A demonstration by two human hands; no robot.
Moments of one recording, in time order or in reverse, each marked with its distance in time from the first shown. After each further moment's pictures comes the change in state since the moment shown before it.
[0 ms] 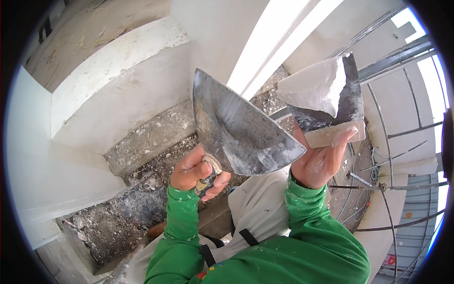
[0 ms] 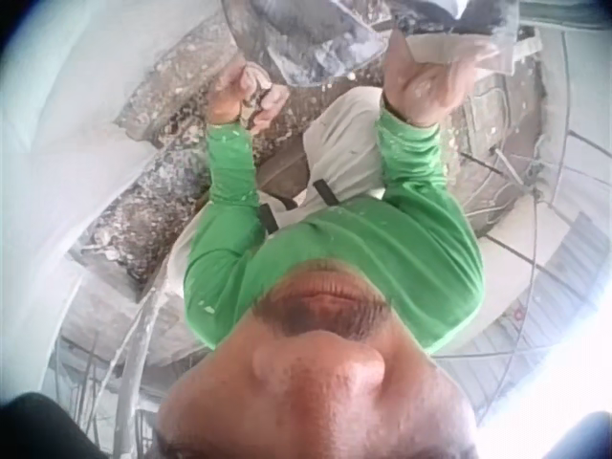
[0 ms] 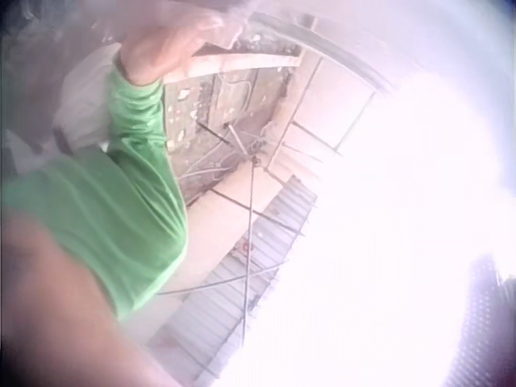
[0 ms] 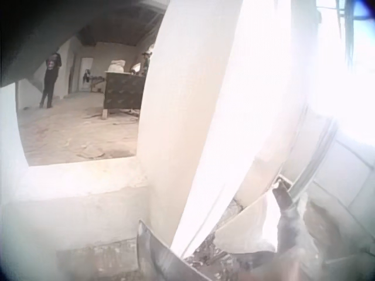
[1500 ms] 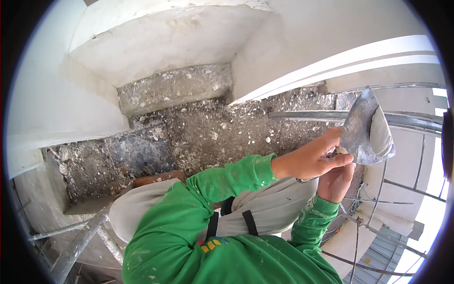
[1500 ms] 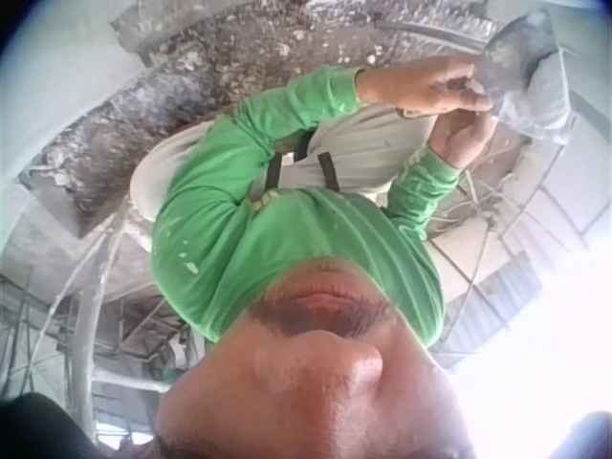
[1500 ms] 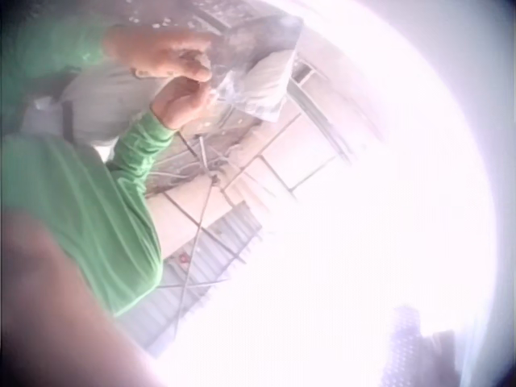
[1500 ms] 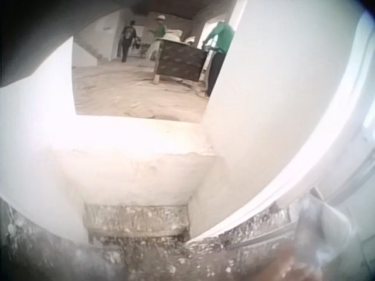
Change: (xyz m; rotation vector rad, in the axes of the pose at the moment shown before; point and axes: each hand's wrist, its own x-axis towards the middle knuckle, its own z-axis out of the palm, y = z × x) left_hand 0.088 -0.063 0.036 0.546 -0.108 0.301; right_hand -0.034 0.004 -0.065 -0.060 0.061 0.429
